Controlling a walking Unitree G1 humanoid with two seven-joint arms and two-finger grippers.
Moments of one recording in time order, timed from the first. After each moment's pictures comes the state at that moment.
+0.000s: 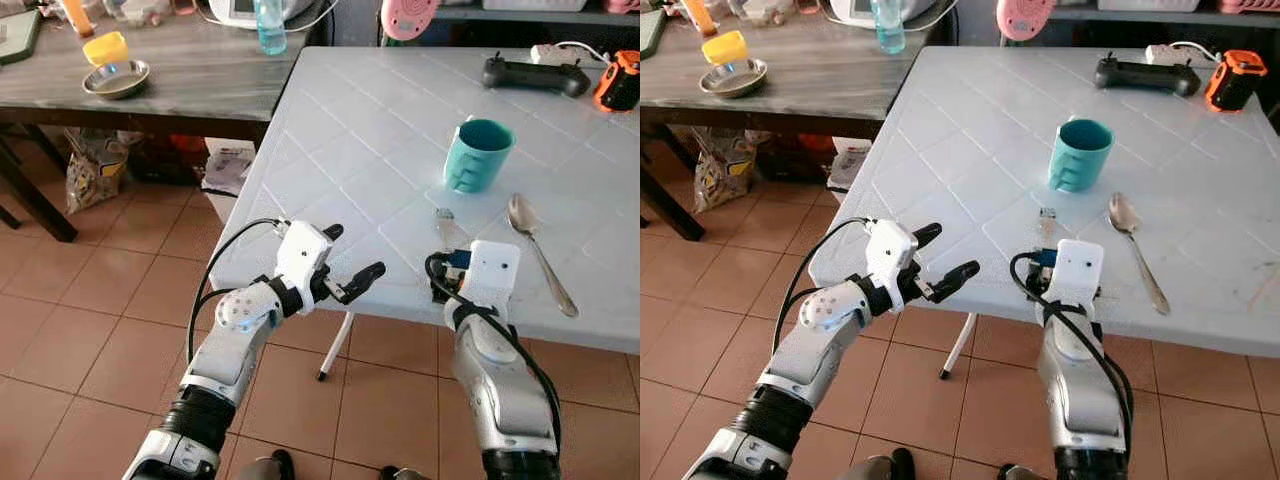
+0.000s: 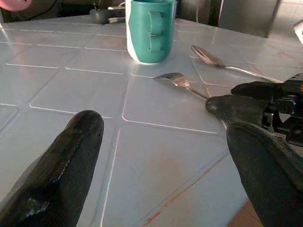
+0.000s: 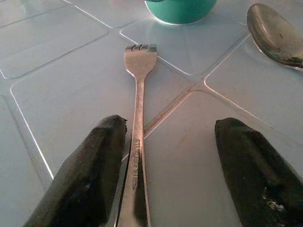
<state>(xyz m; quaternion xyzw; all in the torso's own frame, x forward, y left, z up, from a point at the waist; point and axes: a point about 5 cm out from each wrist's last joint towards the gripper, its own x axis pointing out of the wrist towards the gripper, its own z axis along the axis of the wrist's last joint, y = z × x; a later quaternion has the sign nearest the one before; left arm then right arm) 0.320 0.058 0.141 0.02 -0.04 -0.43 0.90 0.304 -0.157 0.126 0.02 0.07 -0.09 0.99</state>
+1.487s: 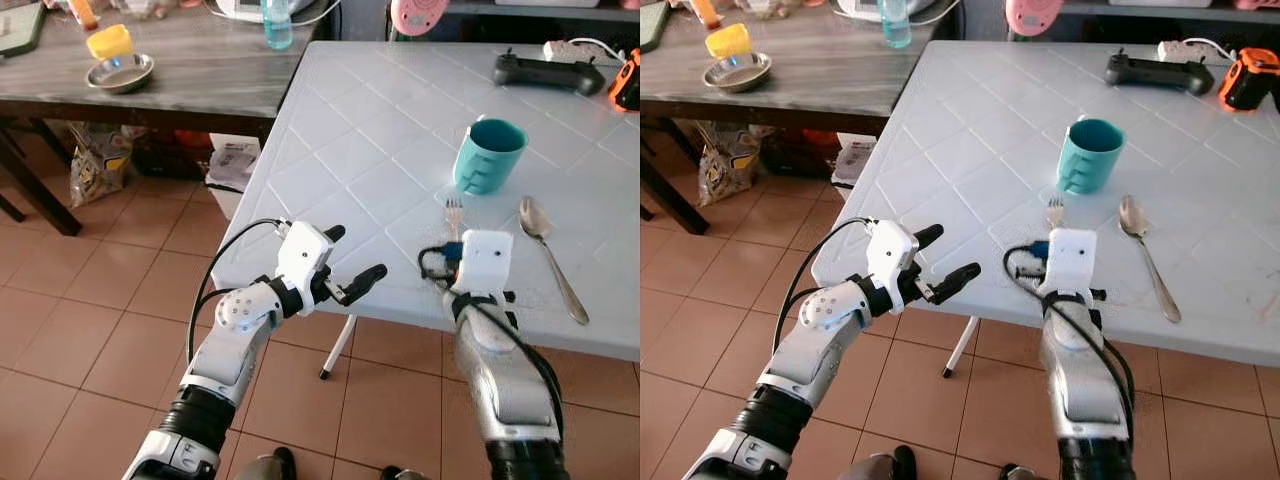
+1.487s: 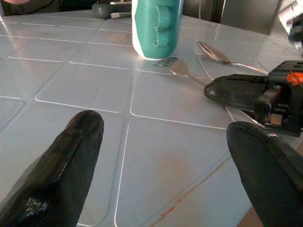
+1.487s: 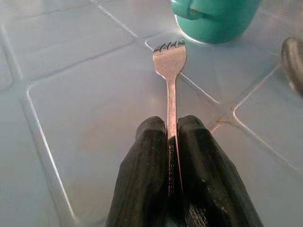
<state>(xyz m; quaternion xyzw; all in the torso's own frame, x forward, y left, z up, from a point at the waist) 0.319 0.057 0.141 0.03 -0.04 -0.44 0.90 0.306 -0.159 0.133 -0.06 0.06 -0.07 0.99</state>
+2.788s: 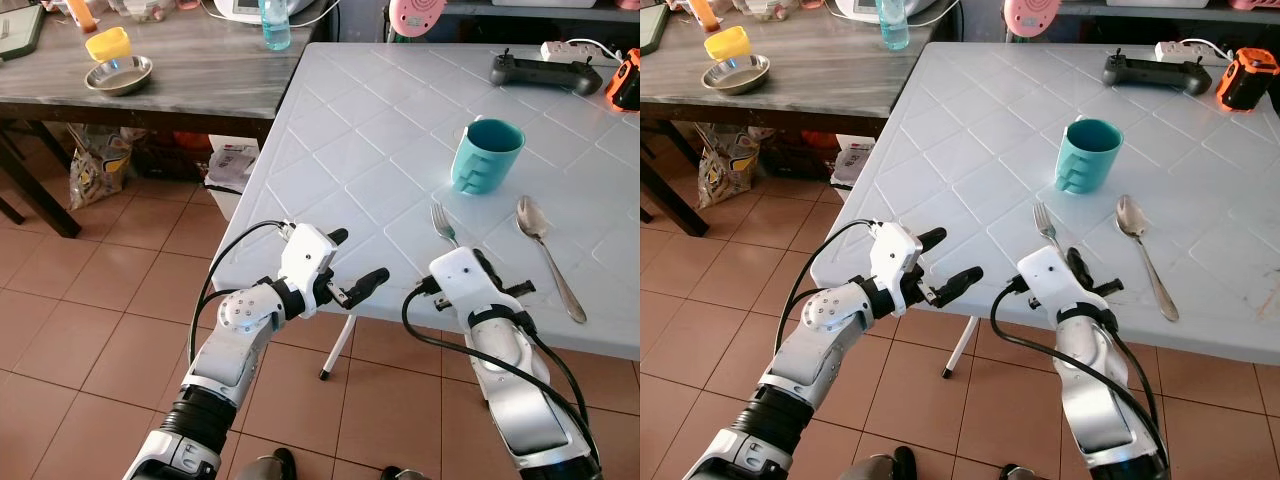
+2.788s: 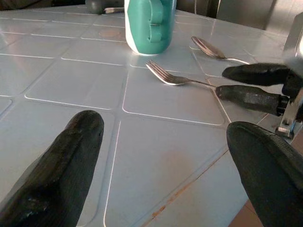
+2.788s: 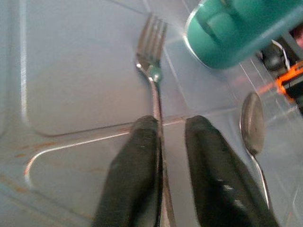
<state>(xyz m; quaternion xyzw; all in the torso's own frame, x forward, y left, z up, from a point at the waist) 0.318 0.055 0.139 0.03 -0.03 -0.44 0.89 0.292 -0.169 0.130 -0.33 0.07 -0.04 0.94</state>
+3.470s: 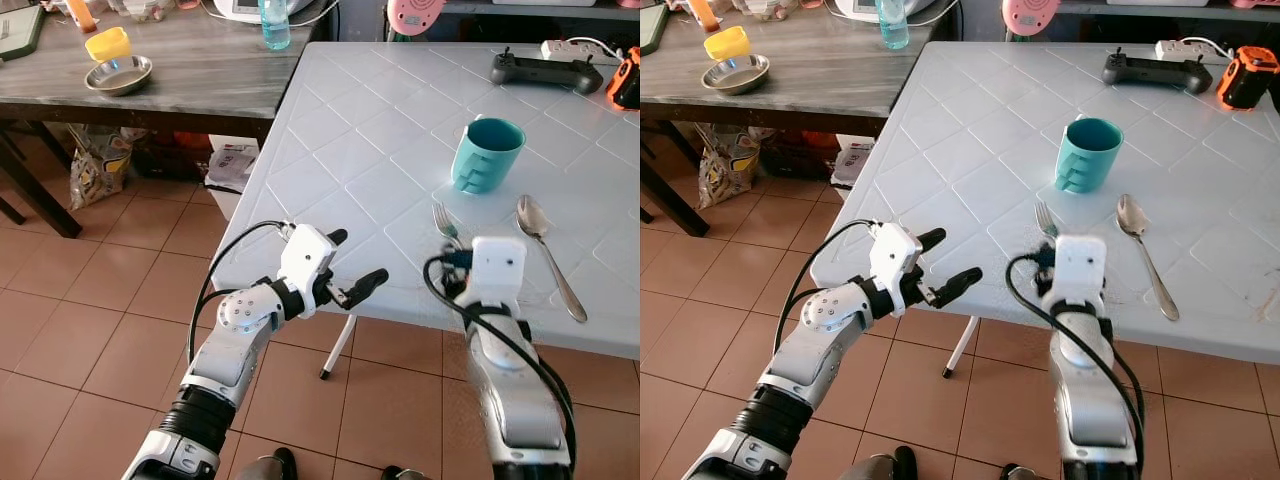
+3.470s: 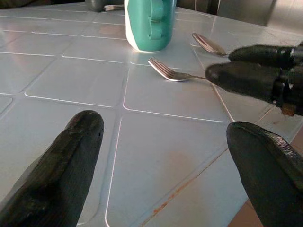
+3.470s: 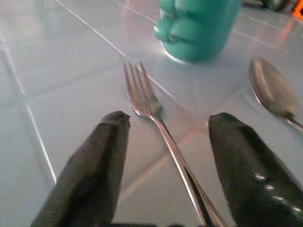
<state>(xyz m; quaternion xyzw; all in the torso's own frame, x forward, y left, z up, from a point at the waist) 0.318 0.055 0.138 0.03 -0.03 -0.44 0.89 0.294 -0.160 0.144 -0.05 0.01 -0.07 1.00</state>
